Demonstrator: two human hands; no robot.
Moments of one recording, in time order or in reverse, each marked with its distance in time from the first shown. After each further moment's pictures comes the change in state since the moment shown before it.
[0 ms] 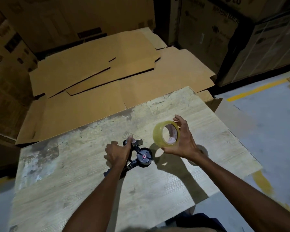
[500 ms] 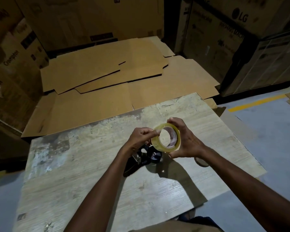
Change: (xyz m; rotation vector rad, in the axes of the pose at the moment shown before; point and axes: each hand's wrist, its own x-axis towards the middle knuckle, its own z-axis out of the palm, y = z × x) left_hand -0.011 0.033 -0.063 -0.638 -0.761 0.484; right_hand 0.012 -0.060 0.003 -0.198 -0.254 -0.353
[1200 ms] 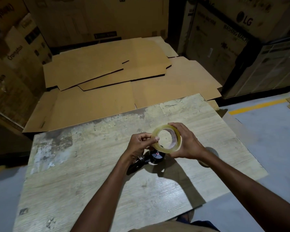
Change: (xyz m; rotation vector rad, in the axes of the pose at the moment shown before) left_hand -0.034 -0.020 -0.005 -0.249 0.095 0.001; right_hand -0.001 -0.013 0.016 0.027 -0.054 0.197
